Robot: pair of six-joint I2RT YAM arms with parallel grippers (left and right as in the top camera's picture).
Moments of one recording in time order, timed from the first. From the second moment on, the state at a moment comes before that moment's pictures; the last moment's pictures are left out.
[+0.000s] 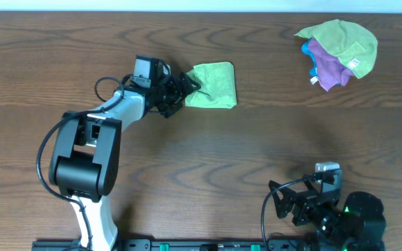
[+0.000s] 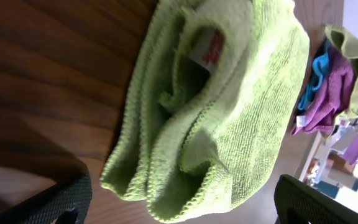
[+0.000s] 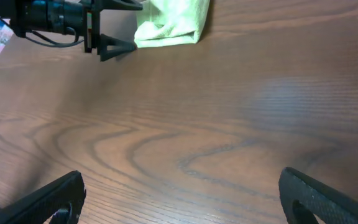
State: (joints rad) left arm -0.24 2.03 1.18 -0.10 0.63 -0.90; right arm 0.04 0.19 0.52 -0.96 -0.41 0.24
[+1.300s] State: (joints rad) left arm -0.07 2.08 1.75 -0.34 0.52 -0.79; right arm 0.04 0.19 0.52 -0.96 -0.41 0.24
